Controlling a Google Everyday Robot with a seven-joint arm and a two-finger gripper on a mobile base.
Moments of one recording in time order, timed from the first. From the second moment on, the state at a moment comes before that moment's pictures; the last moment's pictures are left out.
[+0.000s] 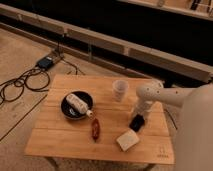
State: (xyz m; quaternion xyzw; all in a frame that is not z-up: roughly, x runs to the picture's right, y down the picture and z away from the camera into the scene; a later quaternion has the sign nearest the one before) arm 0.206 0.193 0.863 -0.21 0.29 0.79 0.49
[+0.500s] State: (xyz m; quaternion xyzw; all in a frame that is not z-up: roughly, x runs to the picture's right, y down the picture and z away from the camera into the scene) arm 0.204 0.194 0.861 -0.22 0.29 0.79 0.50
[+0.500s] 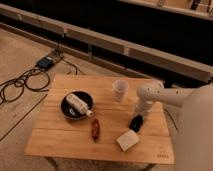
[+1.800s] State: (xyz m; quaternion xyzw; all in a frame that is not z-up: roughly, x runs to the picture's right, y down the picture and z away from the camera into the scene) arm 0.150 0.166 0.796 -0.22 0.26 0.77 0.54
